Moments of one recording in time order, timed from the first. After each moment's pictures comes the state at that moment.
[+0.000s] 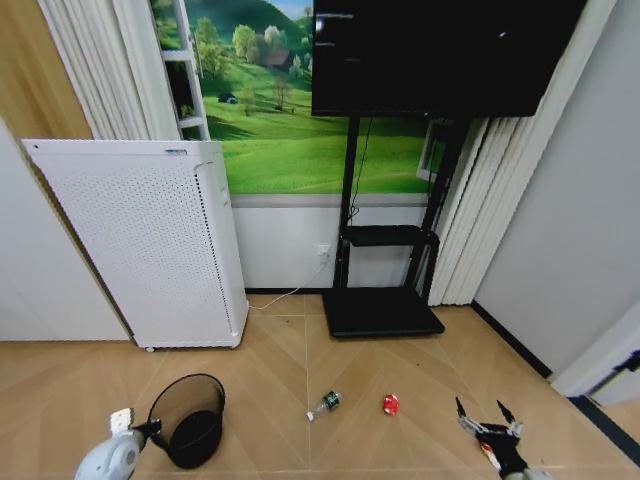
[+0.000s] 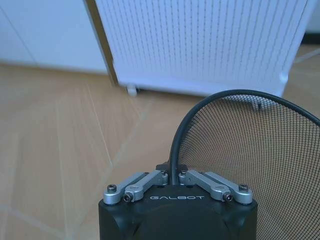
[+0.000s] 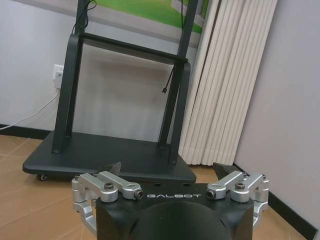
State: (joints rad) left arm 1.41 -0.93 -0.62 -1.56 -0.81 0.46 -0.34; right arm -1.73 1.04 0.72 1.62 0.40 0.36 0.13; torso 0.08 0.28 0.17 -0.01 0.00
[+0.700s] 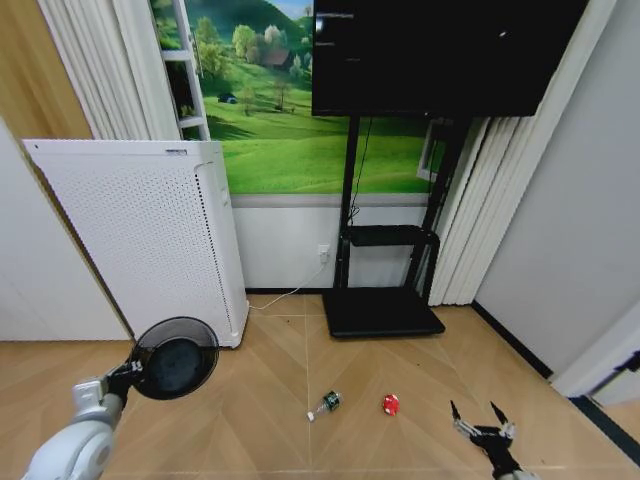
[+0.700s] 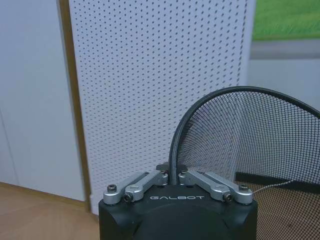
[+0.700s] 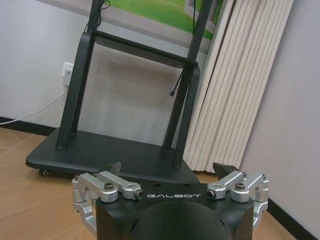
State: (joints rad) left arm 1.63 -0.95 -0.89 -2.13 -0.79 0.28 -0.37; right arm -1.65 1.06 0.68 1.52 0.30 0.43 0.12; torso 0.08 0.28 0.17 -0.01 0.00
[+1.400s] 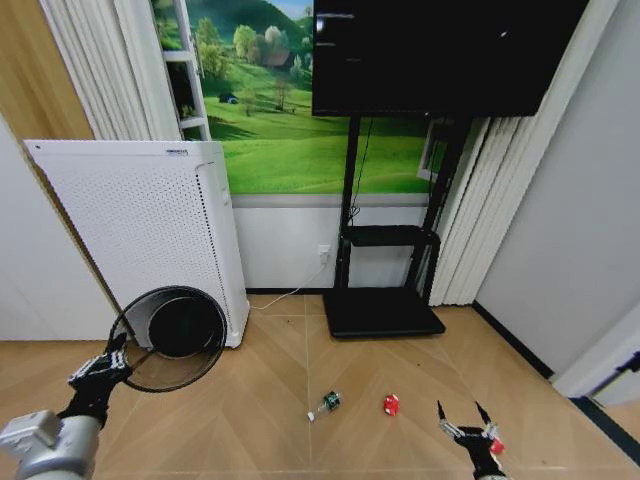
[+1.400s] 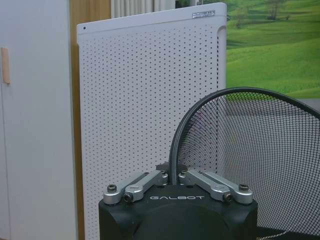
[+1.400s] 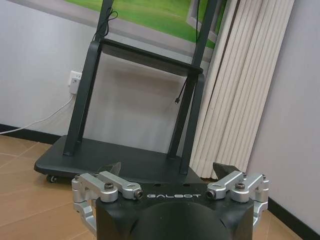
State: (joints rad) left arm 1.78 -1.15 -0.98 -2.36 -0.59 0.15 -0.28; right arm -1.59 1.17 0.65 1.41 0.20 0.56 0.13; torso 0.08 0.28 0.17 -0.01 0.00
